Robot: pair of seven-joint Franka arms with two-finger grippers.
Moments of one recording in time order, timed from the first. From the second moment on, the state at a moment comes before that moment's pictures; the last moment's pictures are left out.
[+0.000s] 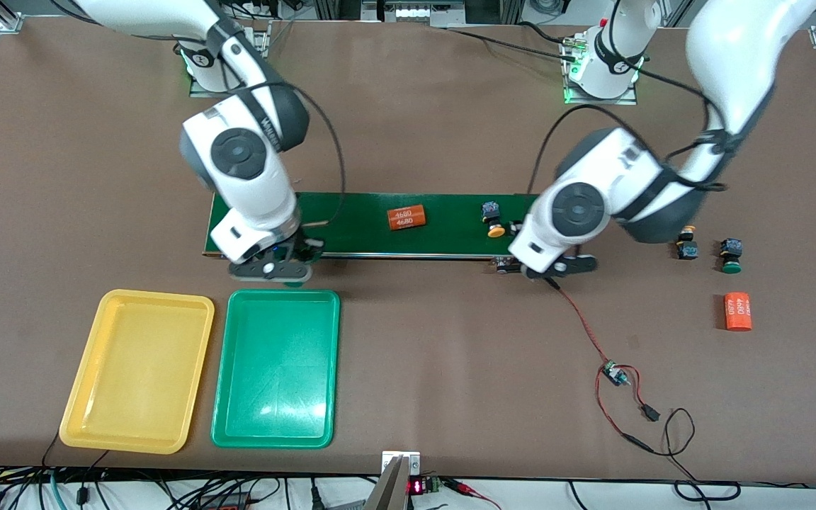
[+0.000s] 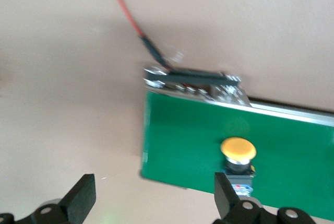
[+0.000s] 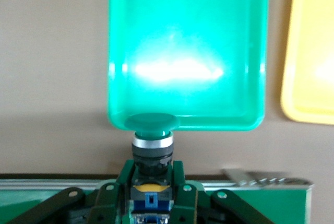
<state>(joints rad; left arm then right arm) 0.33 0.66 -0.94 -1.52 0.43 1.58 -0.87 0.15 0.47 0.36 -1.63 -0.32 2.12 0.60</state>
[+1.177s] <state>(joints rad) 0.55 0.66 -0.60 -1.58 0.47 1.67 -0.18 0.07 0.79 0.30 -1.44 -0.31 2.37 0.26</state>
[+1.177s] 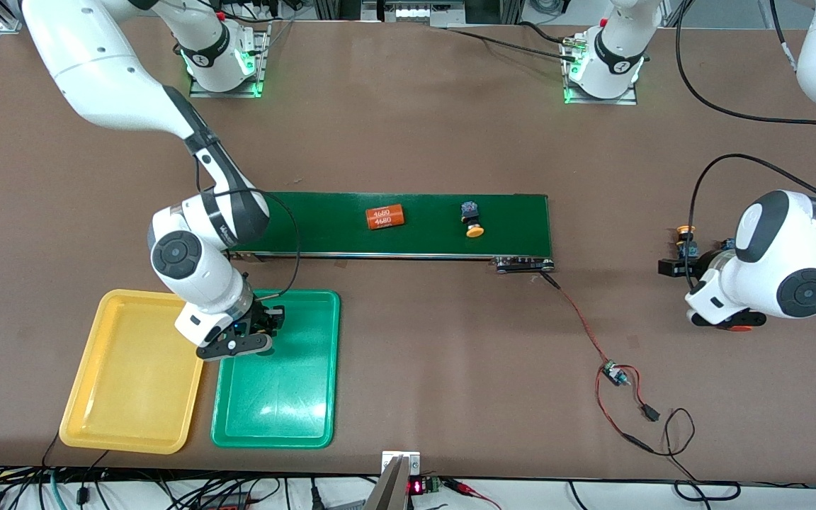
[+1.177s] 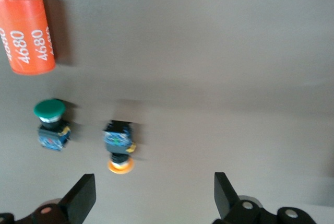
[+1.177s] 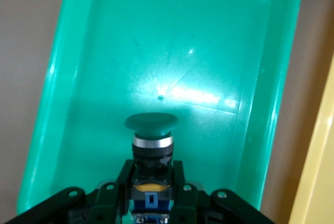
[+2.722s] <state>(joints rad) 0.51 0.45 -0.48 -2.01 0.34 2.14 0.05 0.06 0.80 0.30 -1.42 -0.16 2.33 0.23</state>
